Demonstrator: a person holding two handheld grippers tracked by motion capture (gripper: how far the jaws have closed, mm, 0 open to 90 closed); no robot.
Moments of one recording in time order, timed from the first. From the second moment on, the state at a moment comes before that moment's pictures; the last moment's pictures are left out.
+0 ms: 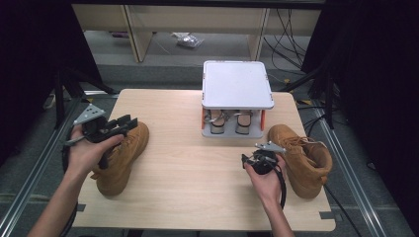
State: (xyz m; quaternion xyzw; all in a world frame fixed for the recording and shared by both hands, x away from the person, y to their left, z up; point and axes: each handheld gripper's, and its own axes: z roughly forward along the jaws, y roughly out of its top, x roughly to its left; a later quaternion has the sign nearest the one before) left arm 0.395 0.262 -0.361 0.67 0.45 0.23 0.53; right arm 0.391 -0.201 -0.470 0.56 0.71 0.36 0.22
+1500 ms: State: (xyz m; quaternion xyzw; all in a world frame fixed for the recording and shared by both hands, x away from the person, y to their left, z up) left arm 0.374 0.351 -0.415 0.66 0.57 0.21 0.45; right arm 0.384 -0.199 -0.467 0.56 0.71 0.35 0.22
